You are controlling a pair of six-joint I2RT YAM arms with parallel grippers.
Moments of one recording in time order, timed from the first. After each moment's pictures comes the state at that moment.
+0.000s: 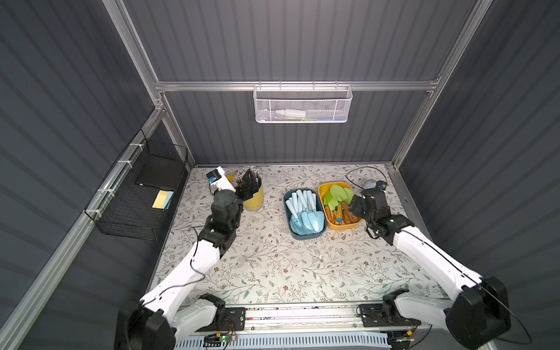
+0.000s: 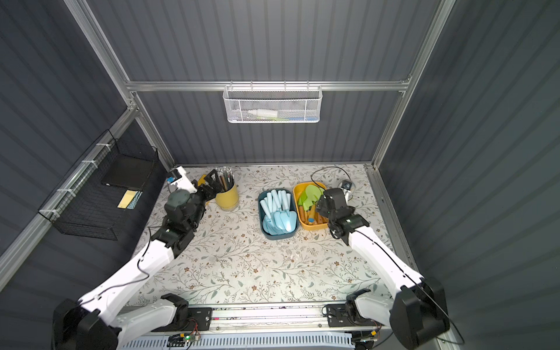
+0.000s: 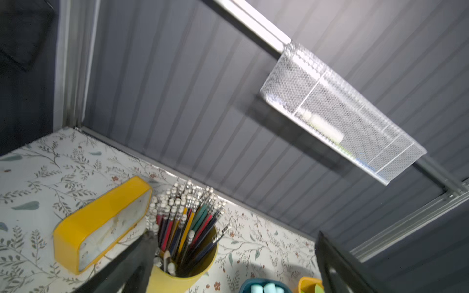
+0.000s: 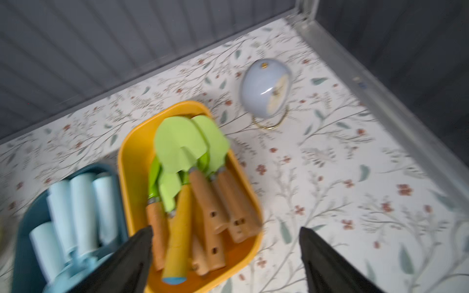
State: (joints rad) left arm -0.39 1.03 0.76 0.33 -0.41 -0.55; right arm 0.36 1.15 0.82 -0.35 0.46 0.56
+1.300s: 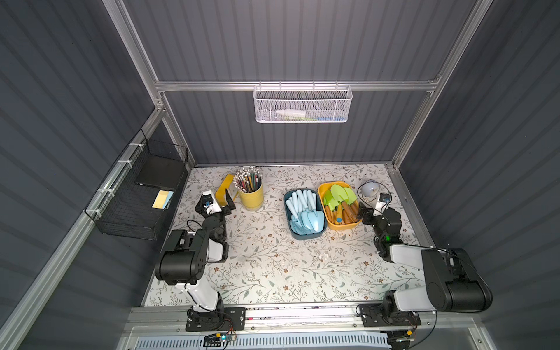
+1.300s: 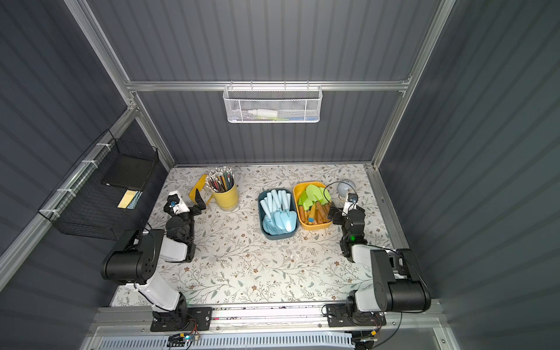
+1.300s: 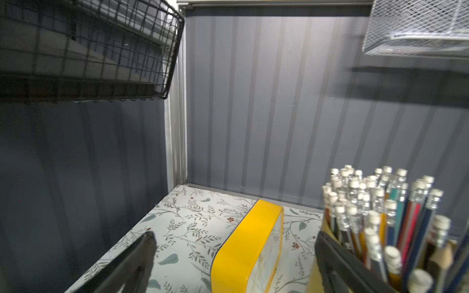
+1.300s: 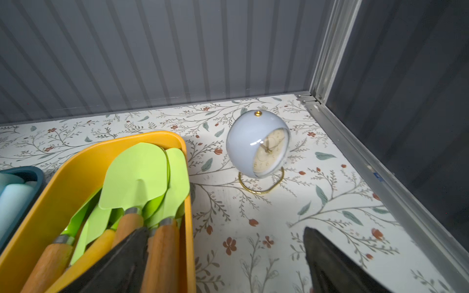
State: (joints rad) left arm -0.02 1.70 0.39 1.51 -0.23 -0.06; right arm 0.06 1.41 0.35 0.80 0.08 0.06
